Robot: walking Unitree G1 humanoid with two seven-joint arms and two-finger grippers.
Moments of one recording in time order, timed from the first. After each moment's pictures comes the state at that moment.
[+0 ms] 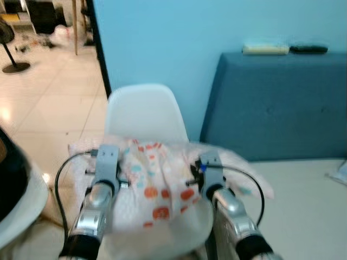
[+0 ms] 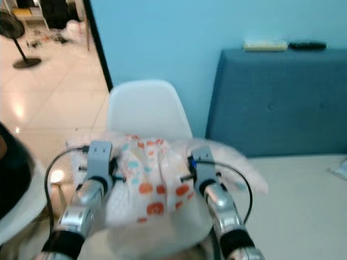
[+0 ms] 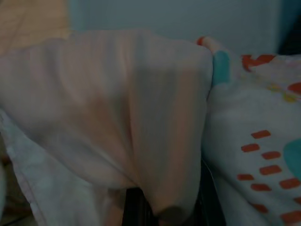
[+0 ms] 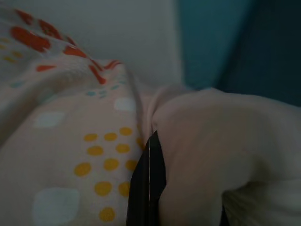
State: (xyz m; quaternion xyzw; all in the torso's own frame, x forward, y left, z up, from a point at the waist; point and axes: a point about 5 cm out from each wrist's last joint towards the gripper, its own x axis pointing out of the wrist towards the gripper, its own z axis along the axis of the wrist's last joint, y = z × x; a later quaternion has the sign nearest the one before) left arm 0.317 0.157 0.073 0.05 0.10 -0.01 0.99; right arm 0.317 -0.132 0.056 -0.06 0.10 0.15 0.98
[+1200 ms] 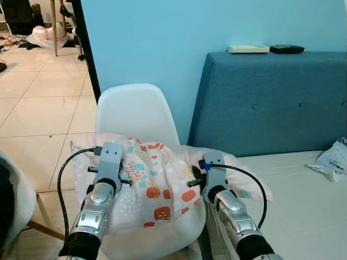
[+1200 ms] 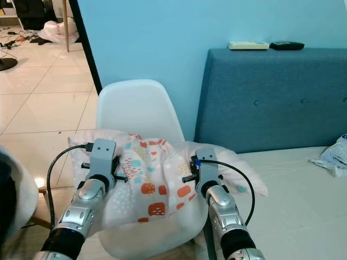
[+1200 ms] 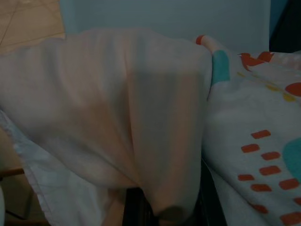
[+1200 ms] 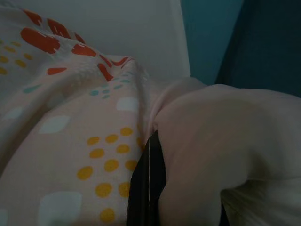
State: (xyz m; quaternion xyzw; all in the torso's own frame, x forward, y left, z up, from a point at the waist) left arm 0.318 0.160 0.075 0.08 0.10 -0.02 0.99; right arm 0.315 -0.122 0.051 -0.02 0.12 0.16 0.98
